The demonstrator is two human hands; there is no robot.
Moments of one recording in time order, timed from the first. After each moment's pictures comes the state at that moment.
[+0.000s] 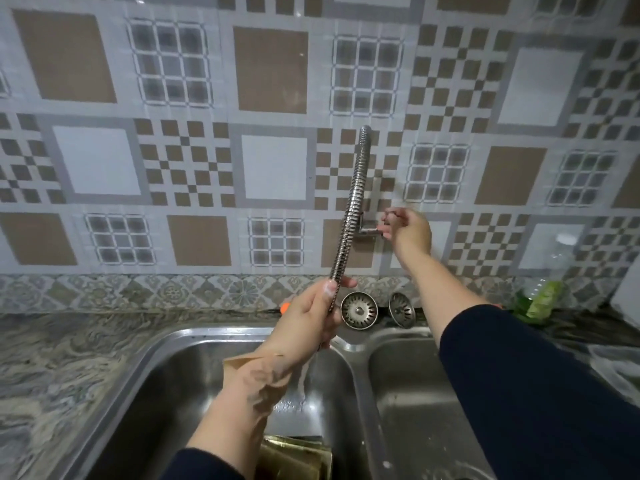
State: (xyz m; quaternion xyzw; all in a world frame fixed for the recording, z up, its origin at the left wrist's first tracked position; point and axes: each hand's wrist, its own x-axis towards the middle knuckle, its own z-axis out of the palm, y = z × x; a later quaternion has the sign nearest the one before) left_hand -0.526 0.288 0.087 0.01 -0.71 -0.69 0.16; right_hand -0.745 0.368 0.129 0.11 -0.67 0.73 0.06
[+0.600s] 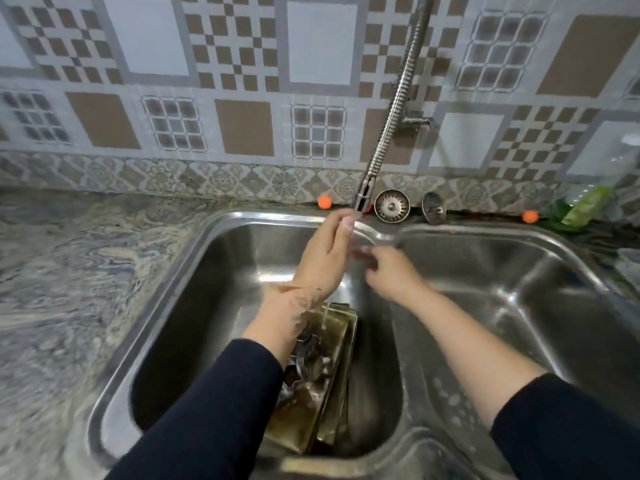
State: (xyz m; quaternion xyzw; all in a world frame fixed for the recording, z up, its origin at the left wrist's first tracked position) left_hand -0.458 0.307 0.019 0.10 -0.78 -0.54 0.28; right_hand -0.545 0.407 0.000 0.32 -0.90 0.30 -0.10
